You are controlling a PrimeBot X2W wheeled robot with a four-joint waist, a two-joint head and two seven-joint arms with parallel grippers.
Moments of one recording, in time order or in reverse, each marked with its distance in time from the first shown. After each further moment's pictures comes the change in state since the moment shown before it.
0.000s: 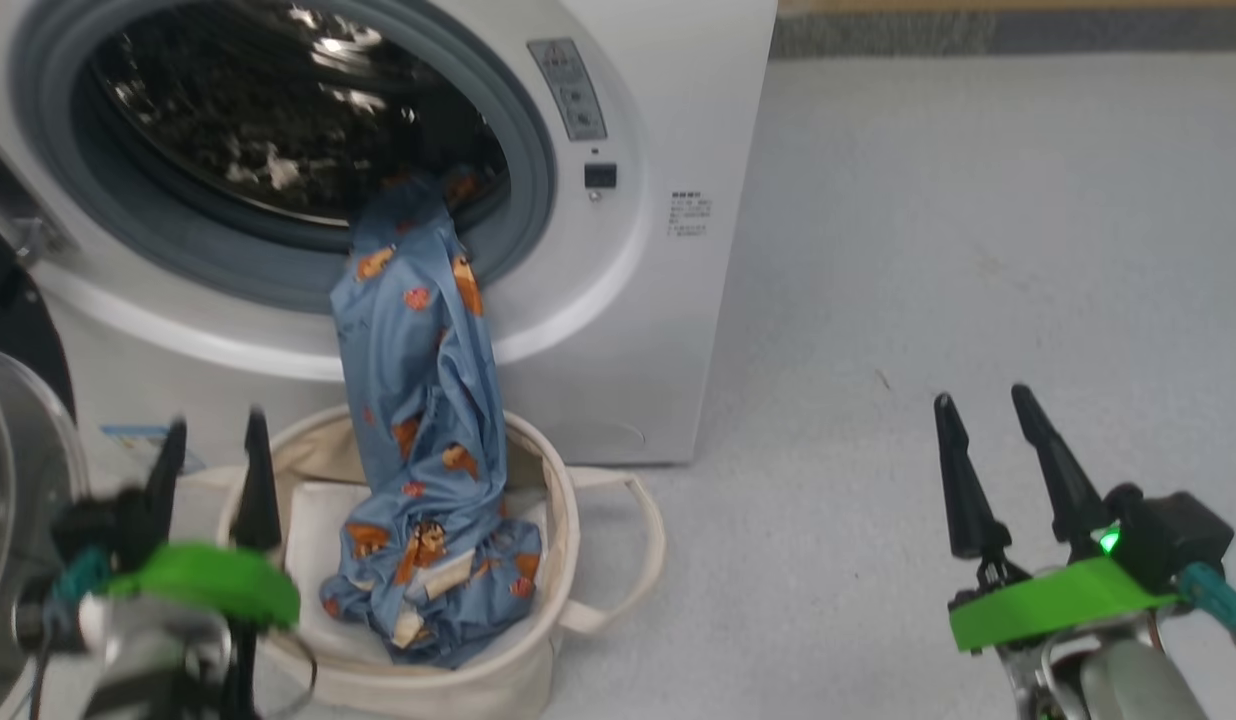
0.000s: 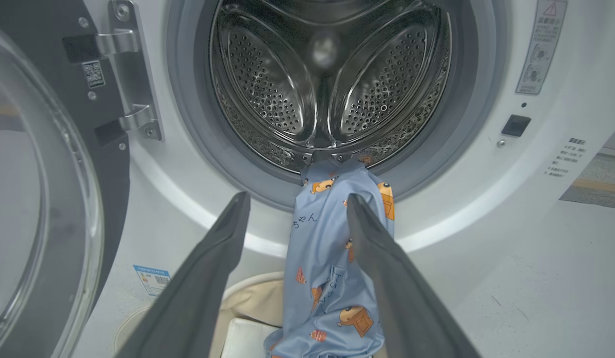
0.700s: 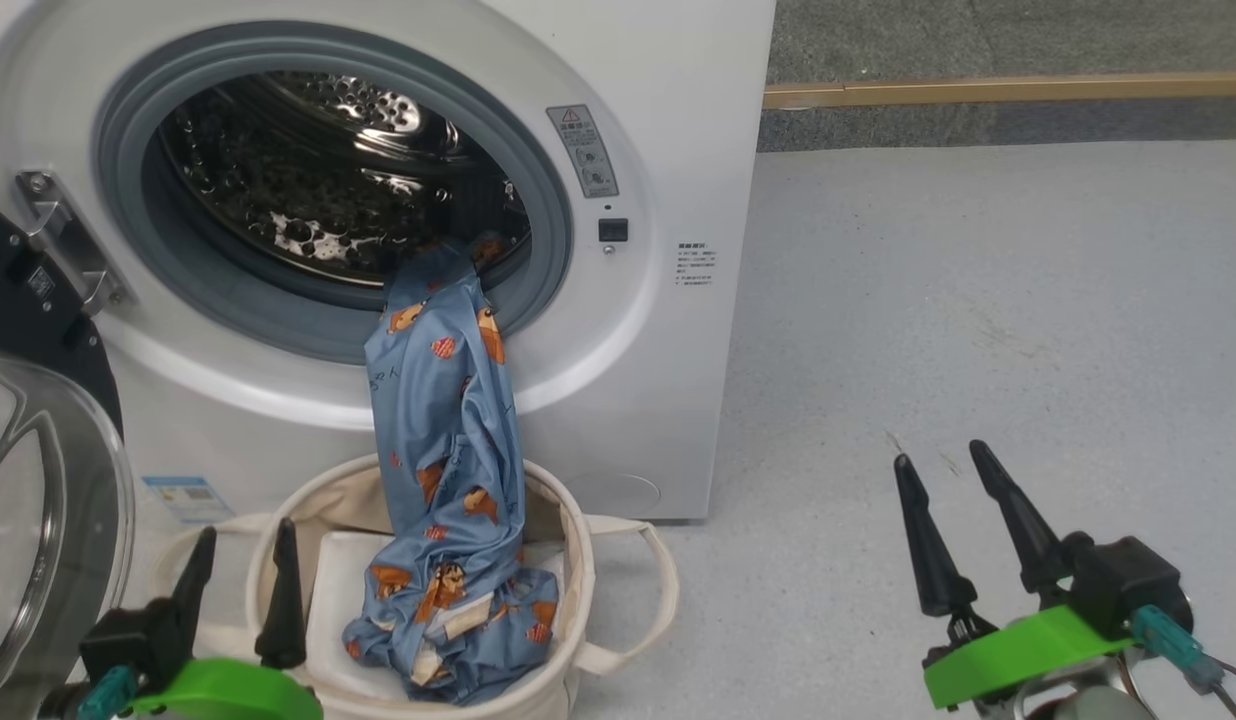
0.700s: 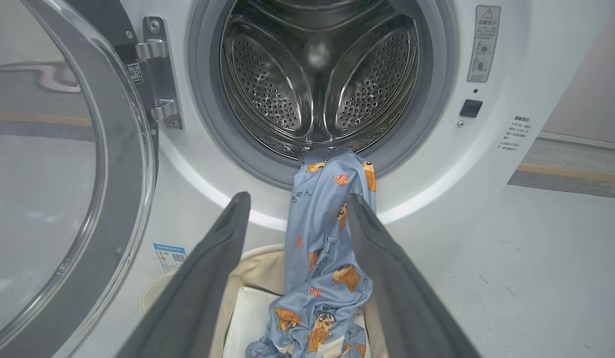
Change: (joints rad) left arm 0.304 -0.005 -0.001 -0.250 0.017 0.054 0.047; right arm 0.074 -0.003 0.056 0.009 -0.045 0.000 0.000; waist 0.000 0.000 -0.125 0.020
